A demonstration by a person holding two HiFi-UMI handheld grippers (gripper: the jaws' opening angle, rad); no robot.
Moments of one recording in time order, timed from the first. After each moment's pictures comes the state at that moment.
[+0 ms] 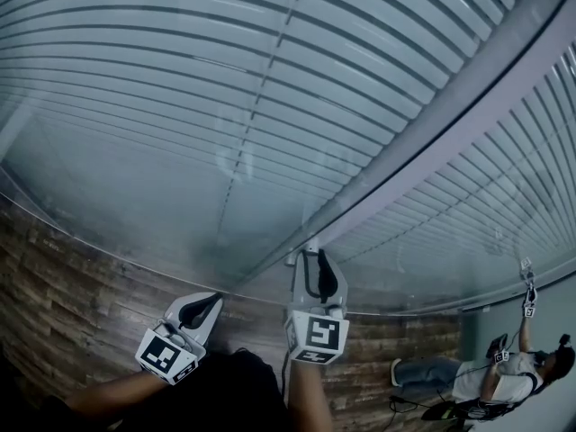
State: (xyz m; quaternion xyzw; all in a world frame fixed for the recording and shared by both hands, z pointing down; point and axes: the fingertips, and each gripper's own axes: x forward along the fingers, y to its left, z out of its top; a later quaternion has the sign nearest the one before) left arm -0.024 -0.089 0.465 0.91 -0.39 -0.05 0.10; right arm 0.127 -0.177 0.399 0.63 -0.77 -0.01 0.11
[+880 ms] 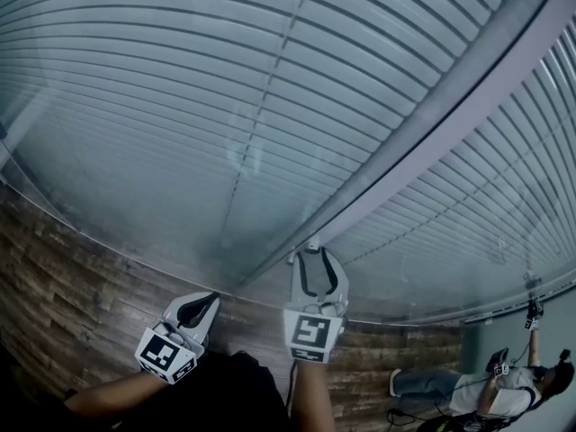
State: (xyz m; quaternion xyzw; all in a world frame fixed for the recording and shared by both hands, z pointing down) left arm -0.033 -0.075 0.470 0.90 -0.42 -0.04 0.11; right arm 0.115 -0.170 0.401 0.59 -0.76 -0.12 0.23
